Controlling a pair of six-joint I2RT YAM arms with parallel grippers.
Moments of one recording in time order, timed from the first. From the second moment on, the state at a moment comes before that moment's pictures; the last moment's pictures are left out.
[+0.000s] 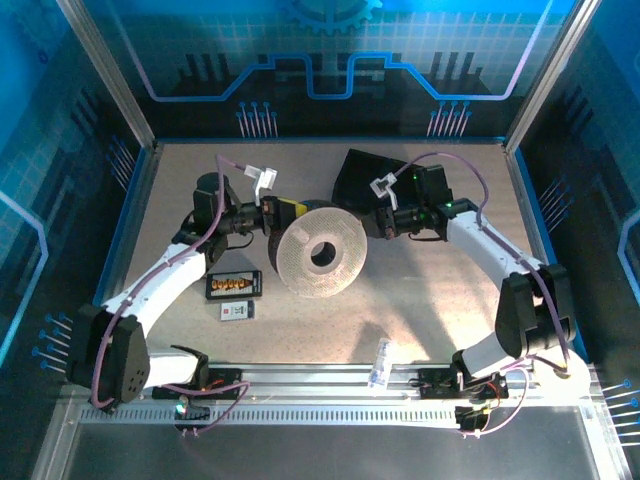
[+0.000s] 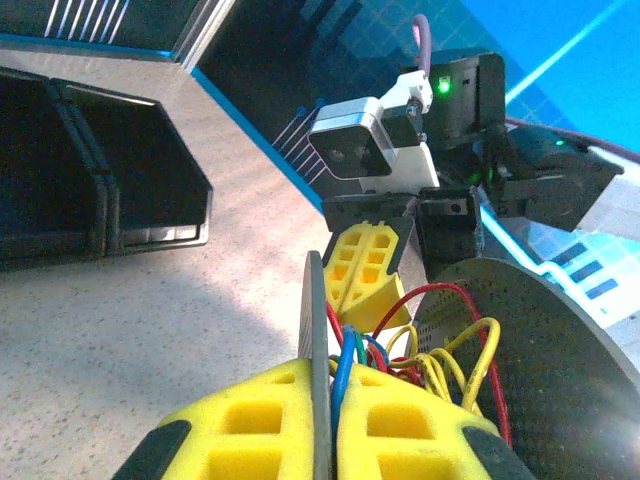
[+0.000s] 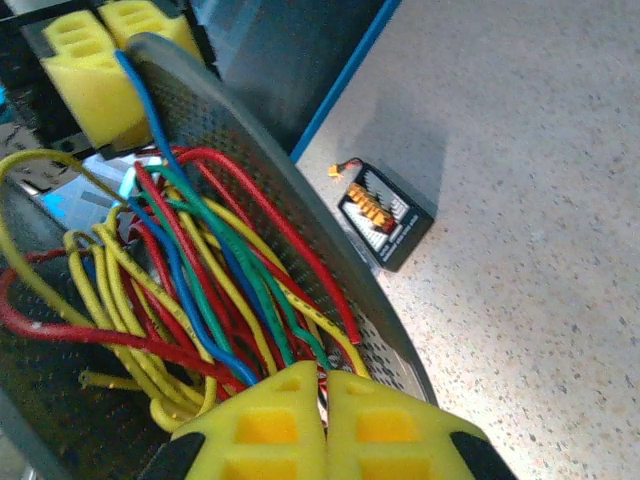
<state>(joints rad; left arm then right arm) -0.24 1.29 0.87 0.22 0.93 -0.53 0.26 1.51 1.09 -0.44 -1.14 0.15</state>
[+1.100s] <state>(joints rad) -0.19 1.29 0.85 0.42 1.02 -0.68 0.34 1.45 0.96 0.00 -1.15 0.41</state>
